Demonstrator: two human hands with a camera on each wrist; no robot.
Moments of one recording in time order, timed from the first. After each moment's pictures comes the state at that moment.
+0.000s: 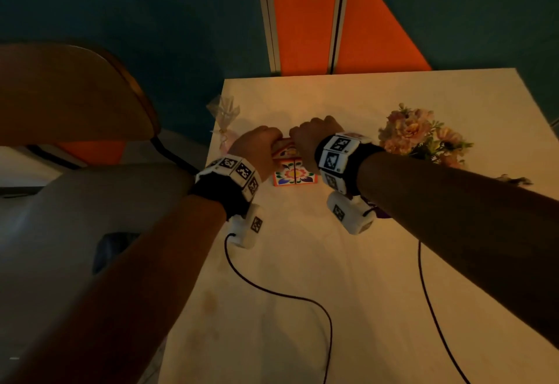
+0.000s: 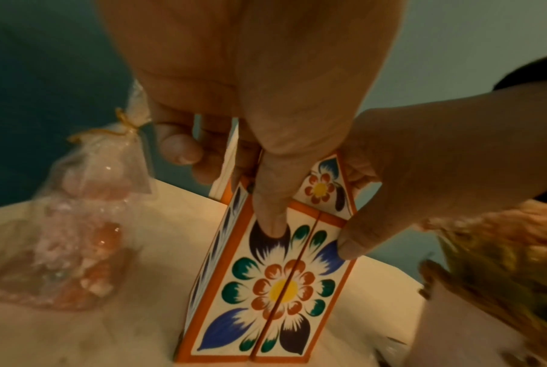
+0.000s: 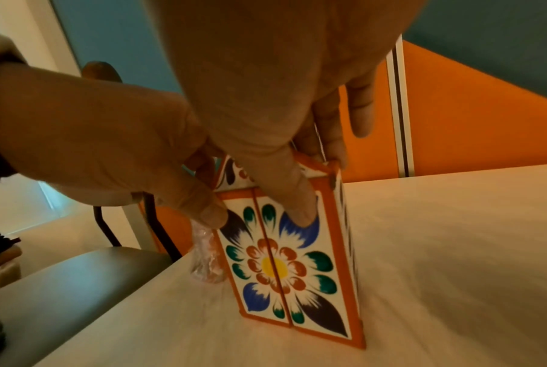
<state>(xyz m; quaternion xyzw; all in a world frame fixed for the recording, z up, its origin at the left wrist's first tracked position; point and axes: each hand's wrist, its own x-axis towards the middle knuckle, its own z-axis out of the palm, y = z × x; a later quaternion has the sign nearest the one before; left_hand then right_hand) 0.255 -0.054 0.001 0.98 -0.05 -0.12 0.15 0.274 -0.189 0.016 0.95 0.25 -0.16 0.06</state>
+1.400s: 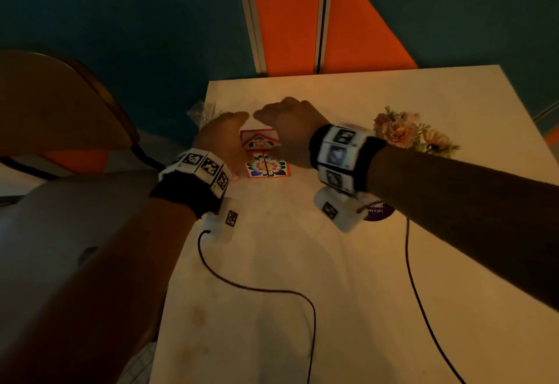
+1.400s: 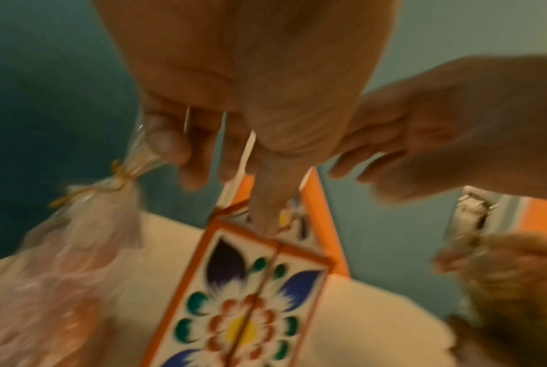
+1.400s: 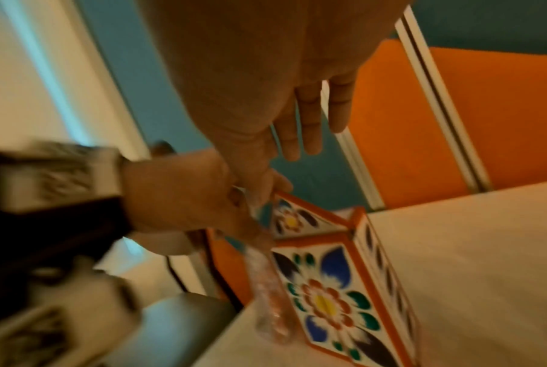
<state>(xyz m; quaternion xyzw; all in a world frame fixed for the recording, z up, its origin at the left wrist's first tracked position) 0.273 -0.040 0.024 0.98 0.01 -0.11 0.15 0.279 -0.193 0.041 0.95 0.29 -0.08 -0.06</state>
